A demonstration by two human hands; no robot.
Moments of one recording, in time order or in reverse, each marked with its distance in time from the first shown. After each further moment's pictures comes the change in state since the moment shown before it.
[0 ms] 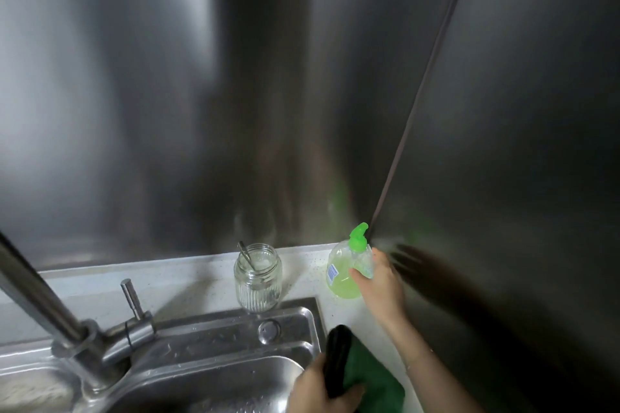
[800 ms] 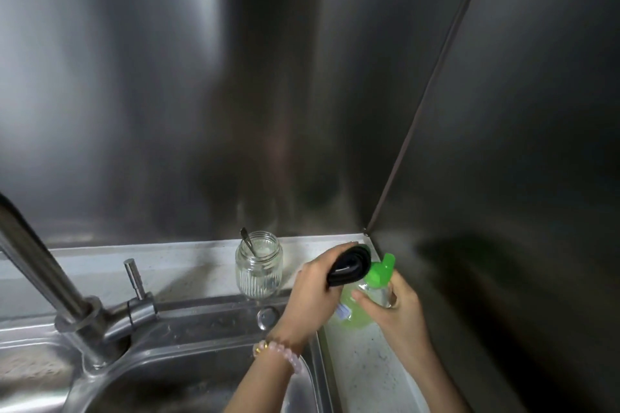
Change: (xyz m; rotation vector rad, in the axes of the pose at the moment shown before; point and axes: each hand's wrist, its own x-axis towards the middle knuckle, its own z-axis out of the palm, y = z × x) left_hand 0.058 0.054 -0.033 0.103 0.188 0.674; right_hand -0.060 0.005 -0.033 0.403 -0.054 -0.175
